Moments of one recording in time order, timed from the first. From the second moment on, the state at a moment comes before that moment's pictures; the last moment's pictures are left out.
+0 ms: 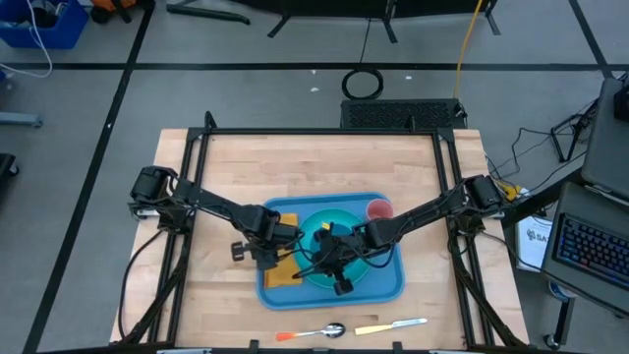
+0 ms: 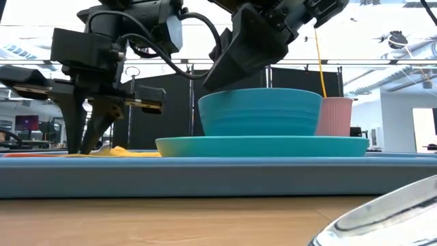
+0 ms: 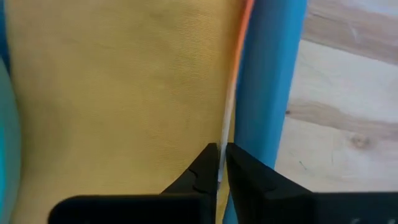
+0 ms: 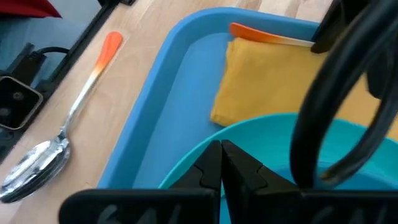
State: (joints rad) left arm -0.19 1.77 1.07 -0.83 0.26 1.12; right arm 0.29 1.86 1.23 -0.15 -0.11 -0.02
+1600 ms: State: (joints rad) left arm -0.15 1.47 1.07 -0.76 -0.05 0.59; right arm 0.29 1.85 1.24 -0.06 -0.13 -0.03
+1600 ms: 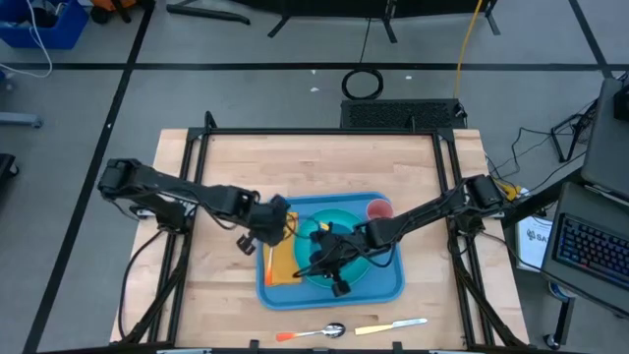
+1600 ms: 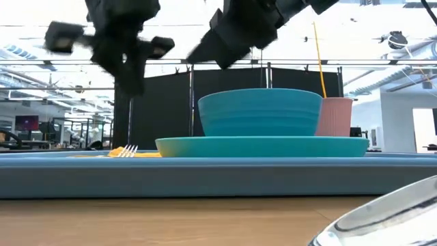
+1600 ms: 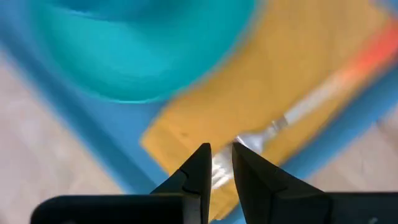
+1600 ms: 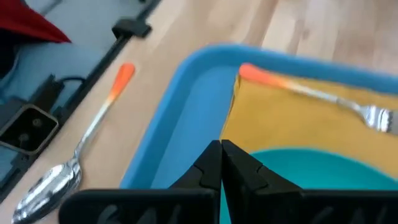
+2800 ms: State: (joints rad) left arm -0.56 0.94 0.41 0.34 -0.18 -0.09; right arm -0.10 1.85 1.27 0.14 -0.53 0.43
